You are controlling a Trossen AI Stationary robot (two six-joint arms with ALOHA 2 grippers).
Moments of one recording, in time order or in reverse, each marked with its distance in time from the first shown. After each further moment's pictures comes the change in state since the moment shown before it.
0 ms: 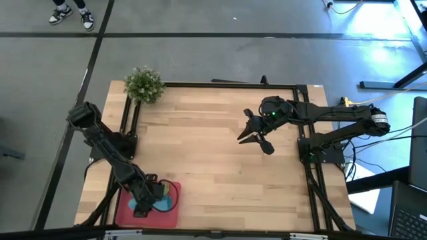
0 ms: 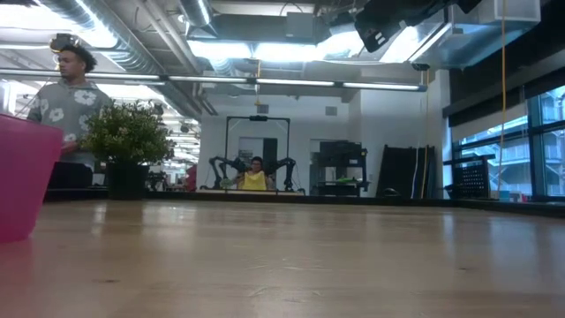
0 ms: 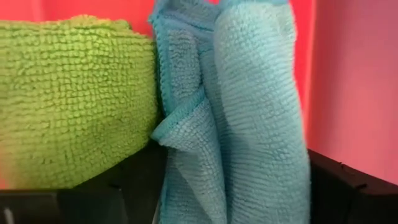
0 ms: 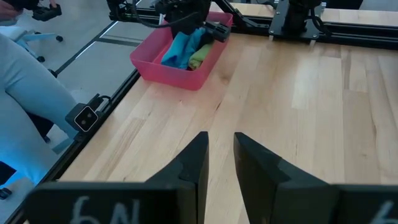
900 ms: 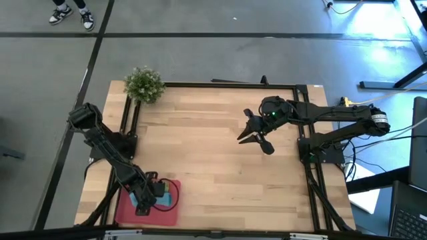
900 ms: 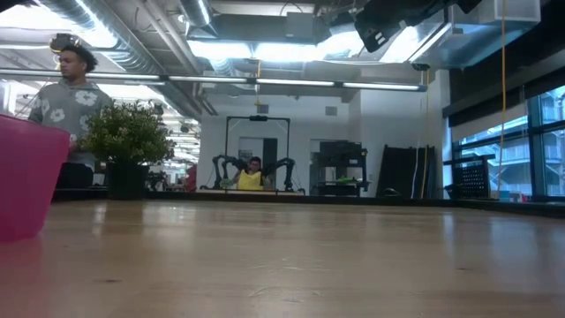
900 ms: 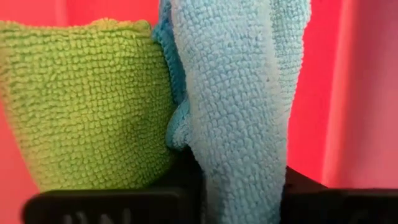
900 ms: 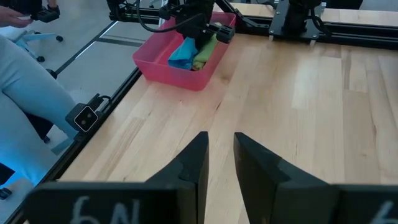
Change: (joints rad) left arm 0.003 0.016 -0.004 -0.028 -0.057 0.002; right arm 0.000 0.000 0.000 0.000 0.000 0.000
